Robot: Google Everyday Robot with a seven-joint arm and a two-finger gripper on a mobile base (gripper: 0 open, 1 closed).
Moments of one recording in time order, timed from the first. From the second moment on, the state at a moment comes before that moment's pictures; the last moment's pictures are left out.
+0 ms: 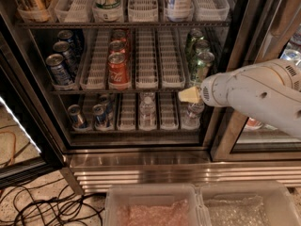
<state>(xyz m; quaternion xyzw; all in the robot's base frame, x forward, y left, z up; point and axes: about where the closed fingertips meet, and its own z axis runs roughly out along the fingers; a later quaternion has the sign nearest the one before) 0.619 -0.168 0.826 -0.14 0.89 0.04 0.43</state>
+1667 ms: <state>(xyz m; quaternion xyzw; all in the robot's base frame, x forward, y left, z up) 0.654 -0.200 0.832 -0.08 0.89 -0.01 0.45</state>
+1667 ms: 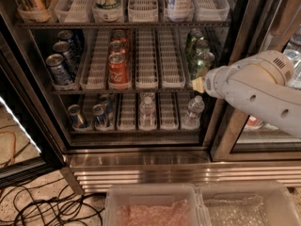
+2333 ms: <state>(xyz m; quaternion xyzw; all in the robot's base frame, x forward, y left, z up) 0.665 -0.202 0.826 -0.07 0.89 0.00 0.45</state>
